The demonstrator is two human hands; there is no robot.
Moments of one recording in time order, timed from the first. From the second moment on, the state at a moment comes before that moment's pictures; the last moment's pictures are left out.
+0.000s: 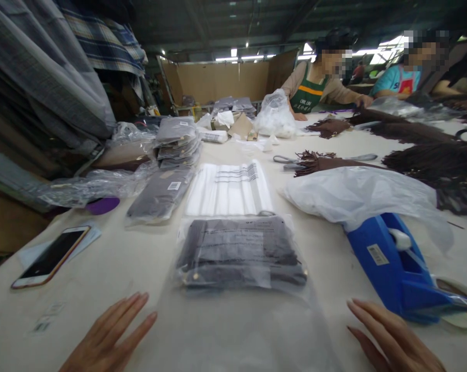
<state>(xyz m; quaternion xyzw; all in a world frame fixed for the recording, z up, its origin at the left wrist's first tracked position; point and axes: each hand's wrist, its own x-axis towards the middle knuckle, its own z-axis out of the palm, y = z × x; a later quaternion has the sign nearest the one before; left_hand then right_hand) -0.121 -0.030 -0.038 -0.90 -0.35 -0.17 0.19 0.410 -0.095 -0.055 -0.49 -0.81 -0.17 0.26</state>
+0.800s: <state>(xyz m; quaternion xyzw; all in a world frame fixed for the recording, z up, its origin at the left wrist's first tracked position) -0.052 0.033 -0.037 -0.73 -0.63 -0.20 -0.19 0.363 -0.029 -0.062 -0.62 -0.69 0.16 0.34</state>
